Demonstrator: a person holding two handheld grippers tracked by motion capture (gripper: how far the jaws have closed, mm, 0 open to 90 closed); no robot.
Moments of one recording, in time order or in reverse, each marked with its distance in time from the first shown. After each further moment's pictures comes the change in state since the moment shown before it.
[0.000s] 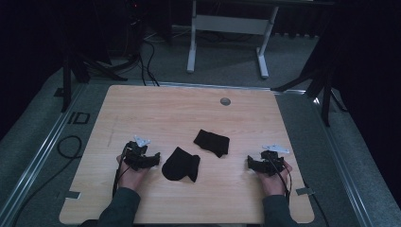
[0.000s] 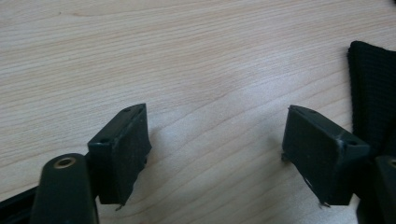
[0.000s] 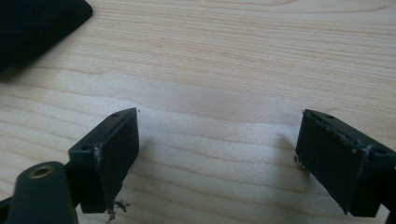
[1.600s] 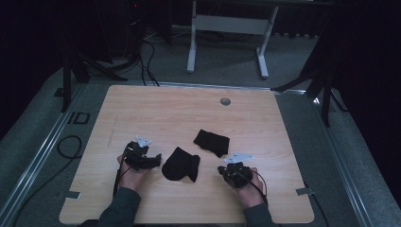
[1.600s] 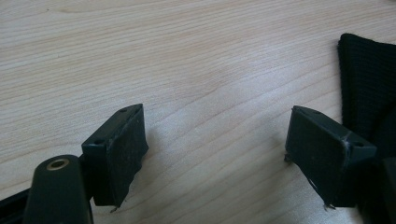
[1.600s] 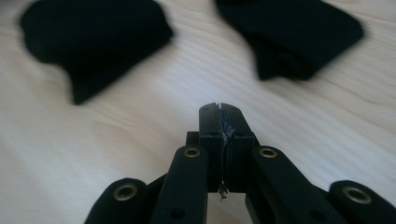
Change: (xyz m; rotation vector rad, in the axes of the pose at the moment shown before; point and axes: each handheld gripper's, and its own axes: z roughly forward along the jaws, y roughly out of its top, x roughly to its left) left arm -0.002 0.000 -0.002 0.021 -0.016 0.018; right arm 0.120 0.004 -0.039 0.052 0.385 -0.343
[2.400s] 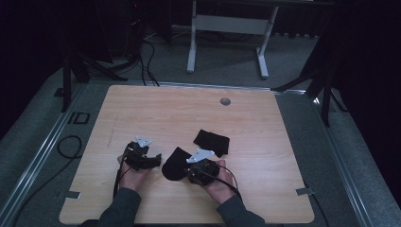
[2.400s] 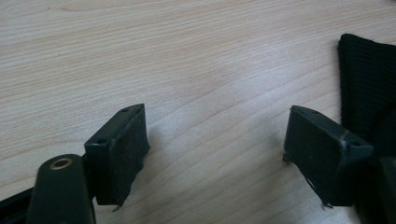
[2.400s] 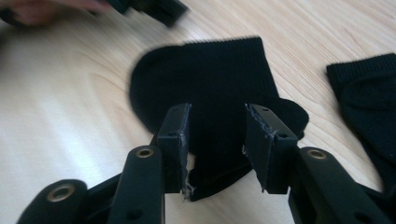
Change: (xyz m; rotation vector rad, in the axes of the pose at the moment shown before) left arm -0.001 0.000 -0.001 0.002 0.004 -0.008; right arm 0.071 0.060 0.036 0.025 0.023 -0.196
